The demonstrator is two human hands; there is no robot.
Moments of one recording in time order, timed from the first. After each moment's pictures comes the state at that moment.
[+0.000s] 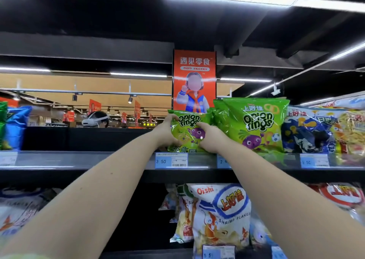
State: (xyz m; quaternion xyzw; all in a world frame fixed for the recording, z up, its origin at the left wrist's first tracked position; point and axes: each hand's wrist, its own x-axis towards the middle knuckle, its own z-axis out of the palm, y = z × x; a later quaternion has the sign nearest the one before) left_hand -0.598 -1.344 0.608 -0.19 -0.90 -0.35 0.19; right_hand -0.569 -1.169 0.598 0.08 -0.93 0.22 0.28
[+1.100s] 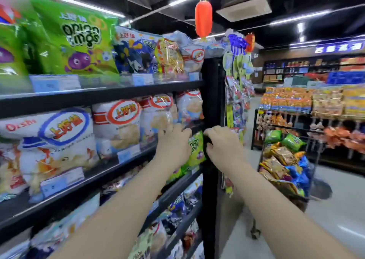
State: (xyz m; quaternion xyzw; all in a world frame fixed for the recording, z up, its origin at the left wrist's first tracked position) left_hand -0.390 -1.046 0.387 -0.55 -0.78 -0.12 0.27; right_hand -0.265 -0.941 0.362 -0.26 -0.87 -0.11 0.41
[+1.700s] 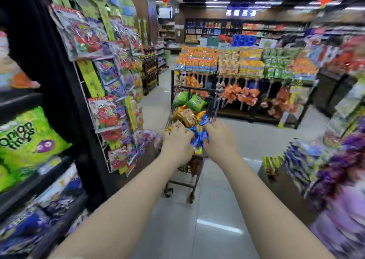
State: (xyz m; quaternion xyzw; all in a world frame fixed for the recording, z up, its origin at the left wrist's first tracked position) left_hand -0.084 -0.685 0.237 -0.72 -0.68 -0.11 0.11; right_hand 0.055 -0.648 0.235 -0.52 -0.80 -0.09 0.27
